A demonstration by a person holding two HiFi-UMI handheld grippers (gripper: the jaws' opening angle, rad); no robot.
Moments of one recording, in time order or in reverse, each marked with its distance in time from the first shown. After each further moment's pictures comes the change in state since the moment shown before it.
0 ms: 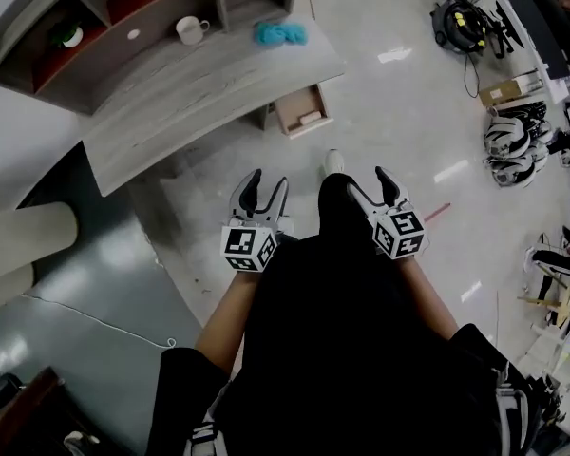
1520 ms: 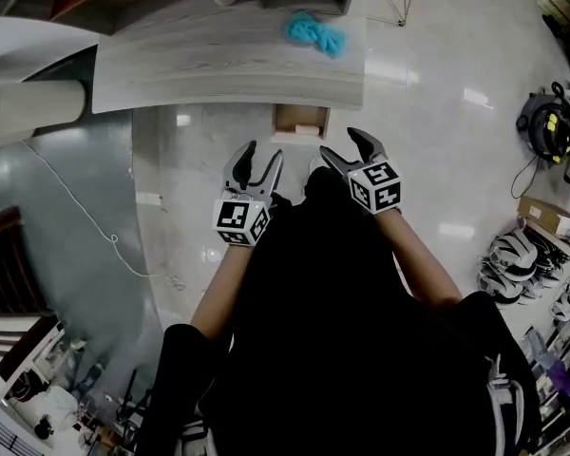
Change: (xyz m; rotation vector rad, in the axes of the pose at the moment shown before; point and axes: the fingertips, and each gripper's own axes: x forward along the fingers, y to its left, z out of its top) left arm 0.252 -0.015 0.019 -0.050 0.006 0.540; right arm 0.236 -0.191 0.074 -0.206 0.243 0.672
